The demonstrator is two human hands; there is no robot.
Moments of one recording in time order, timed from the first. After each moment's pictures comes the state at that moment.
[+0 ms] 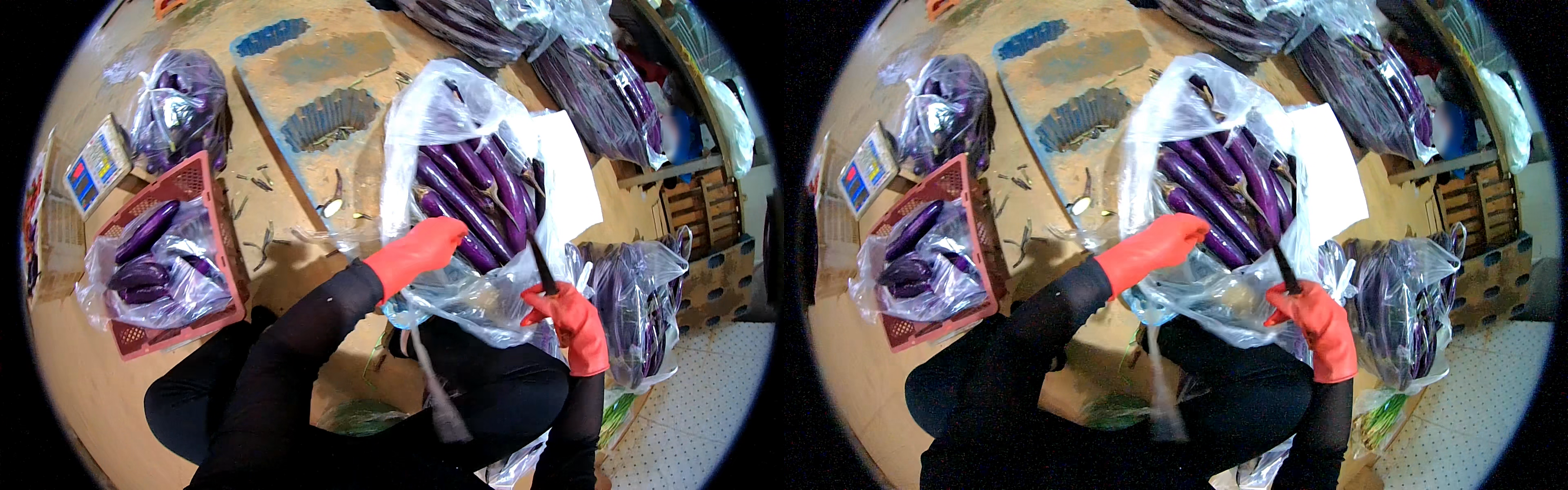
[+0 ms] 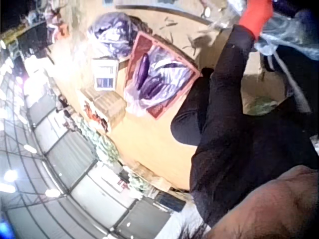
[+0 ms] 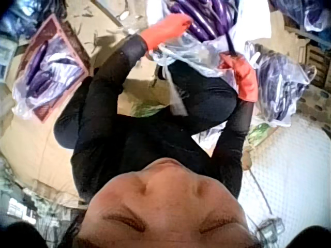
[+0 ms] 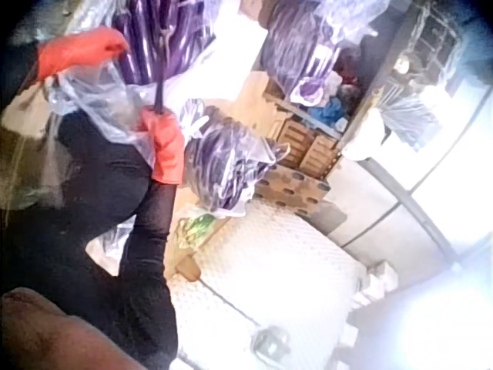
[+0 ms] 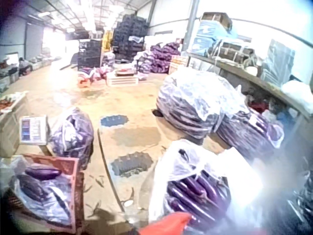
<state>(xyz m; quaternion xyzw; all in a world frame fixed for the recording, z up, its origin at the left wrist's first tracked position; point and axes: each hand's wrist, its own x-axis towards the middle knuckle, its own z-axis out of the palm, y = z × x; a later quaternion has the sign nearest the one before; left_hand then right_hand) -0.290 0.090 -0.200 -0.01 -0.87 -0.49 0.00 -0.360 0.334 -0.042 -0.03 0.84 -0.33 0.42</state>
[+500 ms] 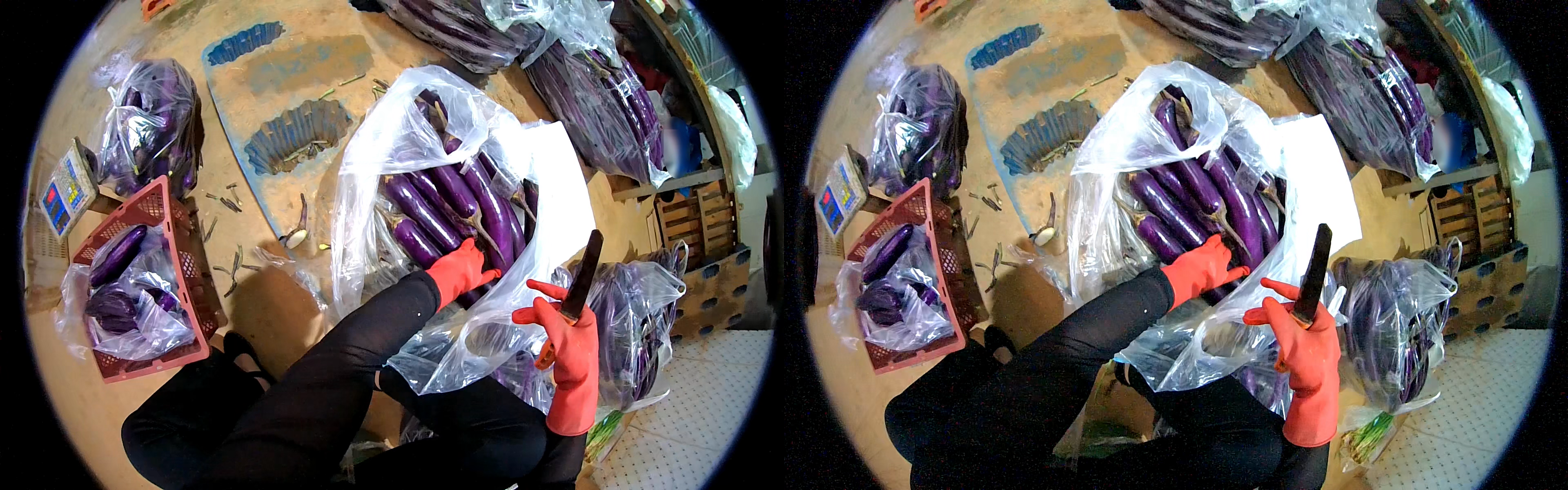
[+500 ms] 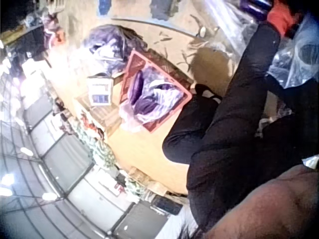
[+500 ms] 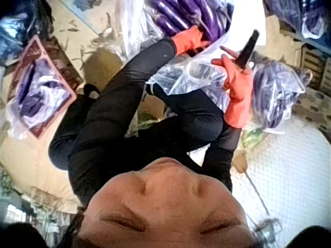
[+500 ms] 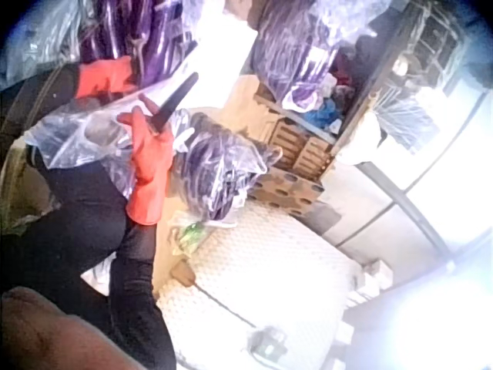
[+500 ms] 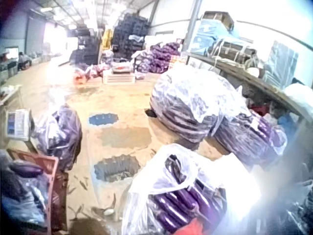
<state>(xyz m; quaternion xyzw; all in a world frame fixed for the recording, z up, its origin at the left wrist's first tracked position) -0.393 0.161 -0.239 -0.26 -0.96 -0.08 -0.05 -0.365 0.282 -0.013 -0.04 0.84 -0.48 0.26</state>
